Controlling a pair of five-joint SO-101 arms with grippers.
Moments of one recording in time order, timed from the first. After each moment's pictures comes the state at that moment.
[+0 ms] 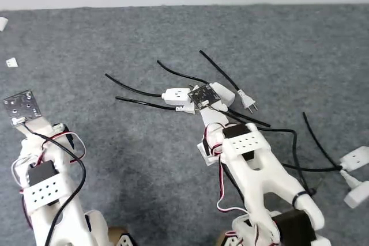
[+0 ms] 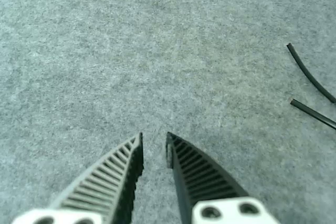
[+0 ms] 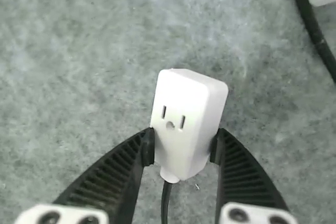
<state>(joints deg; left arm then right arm) -30.9 -49.5 70.2 37.9 4.4 -20.3 -16.6 52.4 49.1 10.7</state>
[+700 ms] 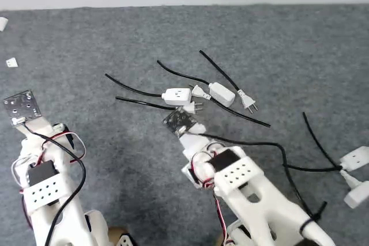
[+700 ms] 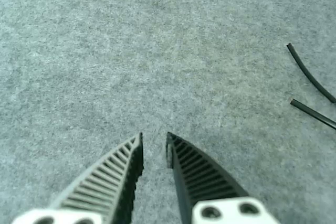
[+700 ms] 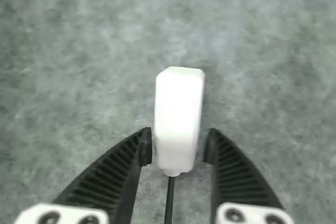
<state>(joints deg) -30.9 -49.5 70.2 37.9 4.4 -34.6 -33.8 64.3 49.1 11.9</state>
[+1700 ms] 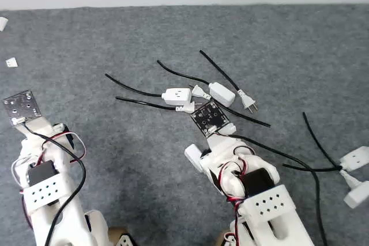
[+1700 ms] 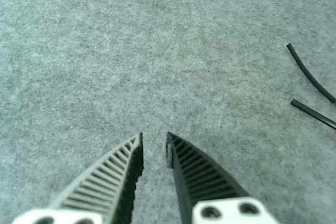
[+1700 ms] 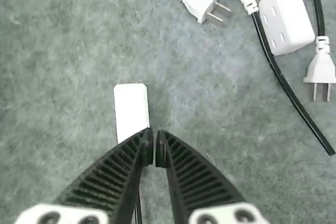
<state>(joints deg) -30.9 -49.5 70.2 37.9 4.4 -25.1 -60.2 69.5 55.3 12.2</state>
